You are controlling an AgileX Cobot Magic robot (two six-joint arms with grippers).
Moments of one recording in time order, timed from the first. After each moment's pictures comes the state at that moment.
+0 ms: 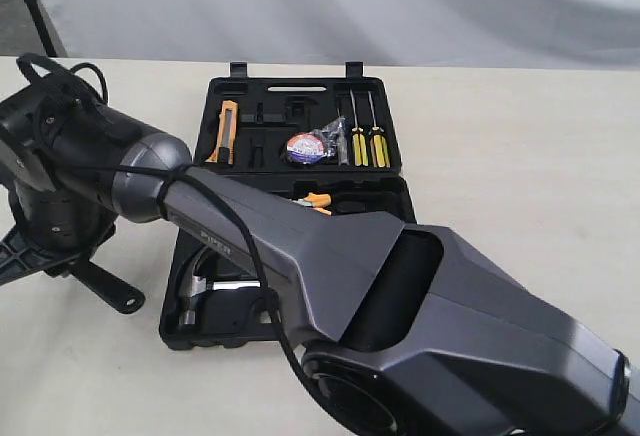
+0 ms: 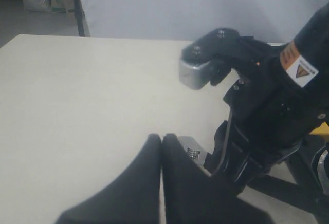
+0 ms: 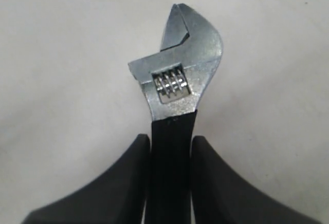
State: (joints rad) left arm -0.40 1.30 -0.96 0.82 0.66 -0.60; right arm 0.95 2.72 -2.70 -0.02 1.23 0.11
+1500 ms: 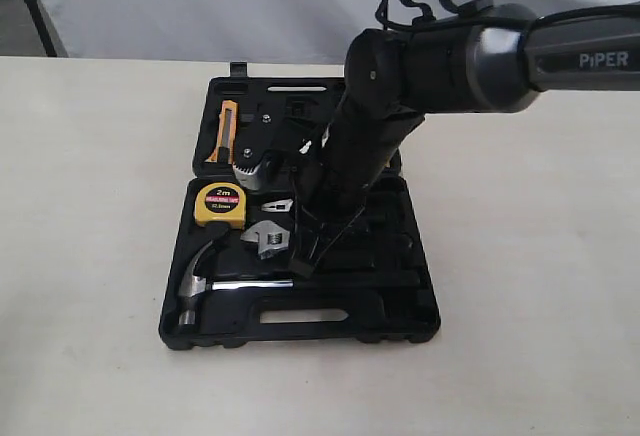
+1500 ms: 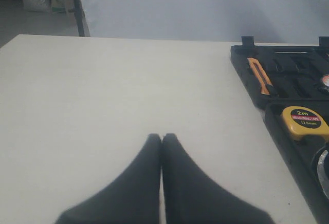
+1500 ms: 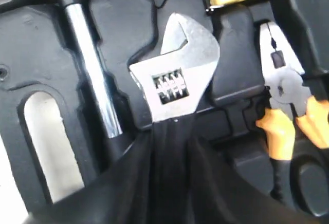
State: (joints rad) left arm -0.40 1.30 -0.96 0.82 0.66 -0.60; right arm 0.53 1.97 -1.34 0.27 0.75 -0.83
